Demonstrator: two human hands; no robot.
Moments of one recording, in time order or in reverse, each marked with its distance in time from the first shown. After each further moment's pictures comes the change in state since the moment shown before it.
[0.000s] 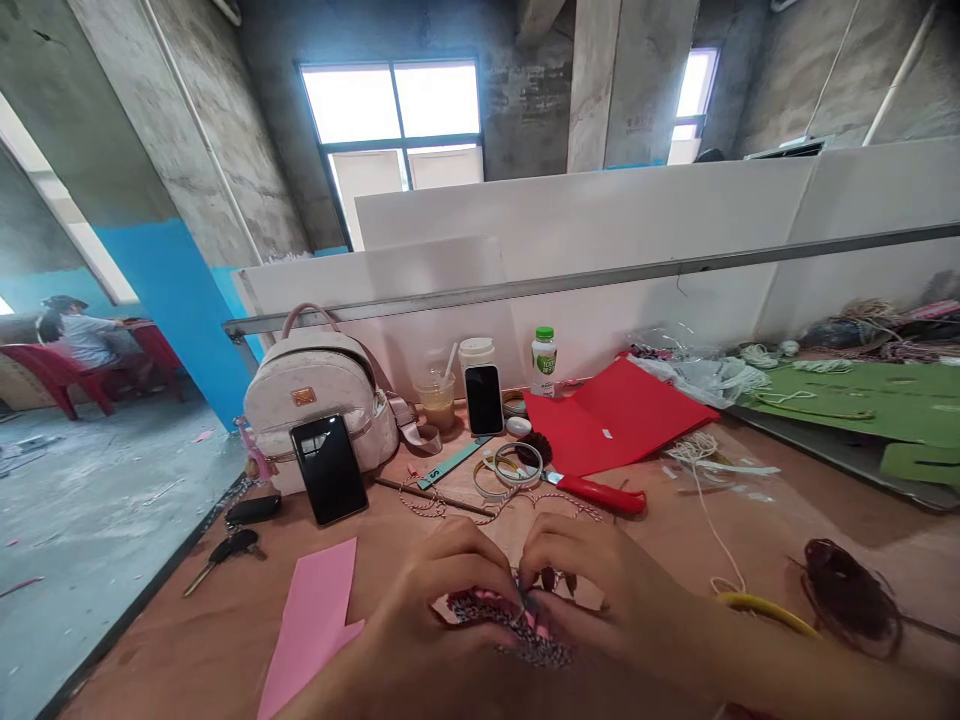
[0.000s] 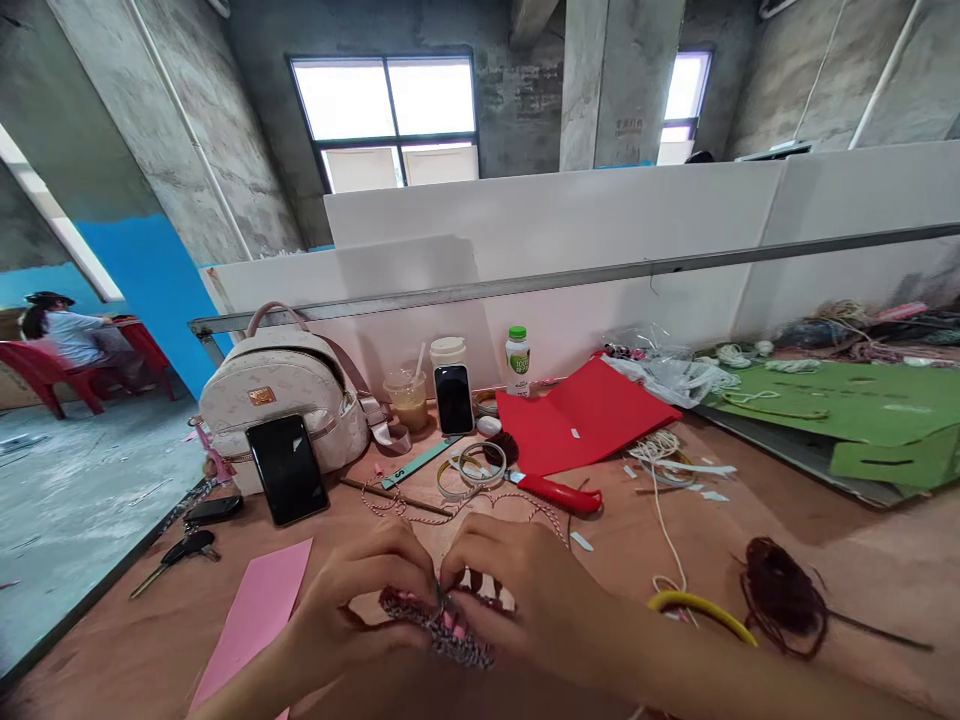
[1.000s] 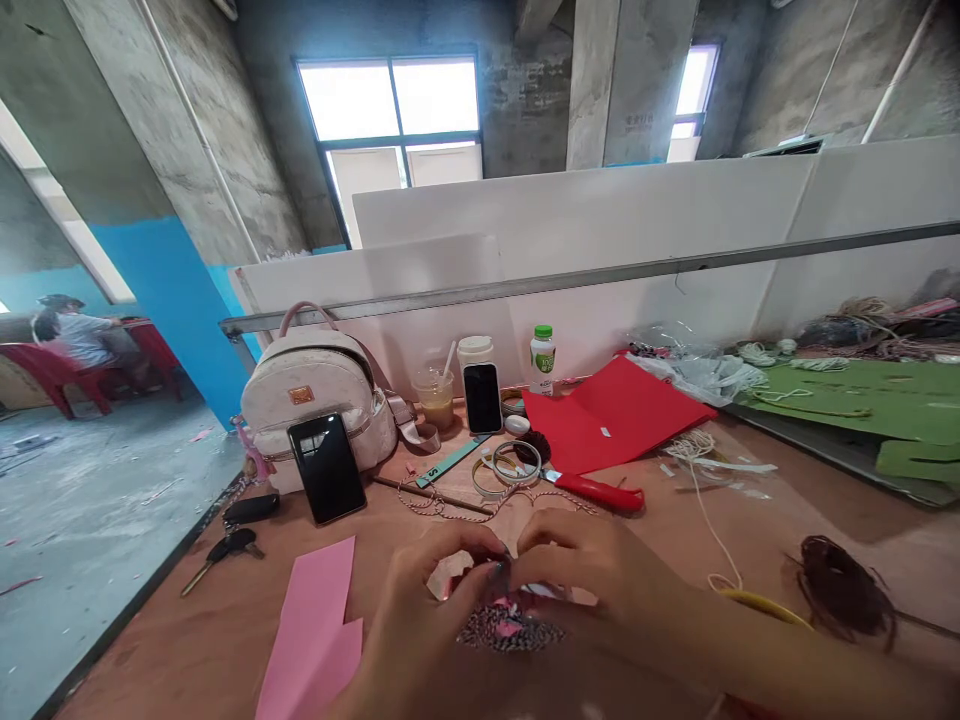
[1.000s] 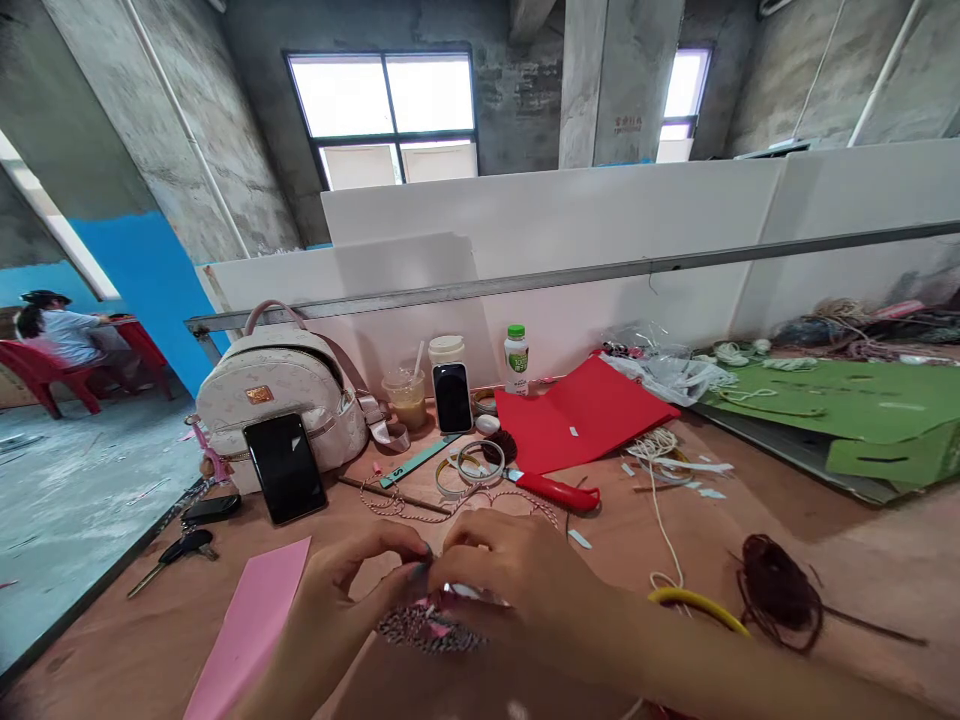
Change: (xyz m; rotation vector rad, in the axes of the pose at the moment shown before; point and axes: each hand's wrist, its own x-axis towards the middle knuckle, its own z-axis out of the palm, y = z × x) left_hand 0.001 0.020 0.017 -0.046 0.332 -0.505; right_hand 0.001 0.007 -0.001 -0.156 0.004 -0.138
